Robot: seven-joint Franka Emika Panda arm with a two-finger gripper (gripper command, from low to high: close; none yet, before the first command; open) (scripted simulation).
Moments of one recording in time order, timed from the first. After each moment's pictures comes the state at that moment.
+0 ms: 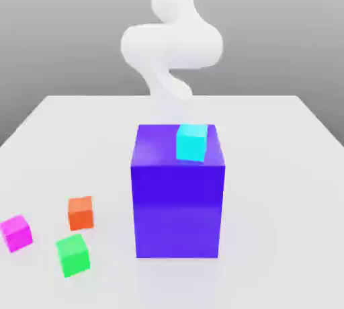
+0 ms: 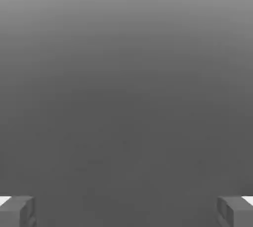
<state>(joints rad) -0.04 -0.71 -0.02 -2.32 -0.02 2.34 0.82</state>
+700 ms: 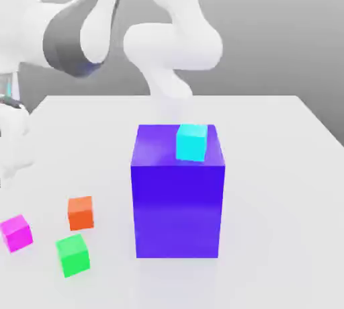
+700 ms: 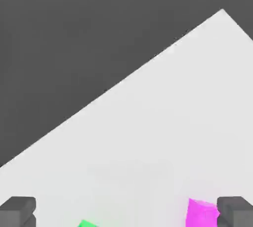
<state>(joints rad) -0.39 0.06 -0.27 -2.47 0.04 2.67 0.83</state>
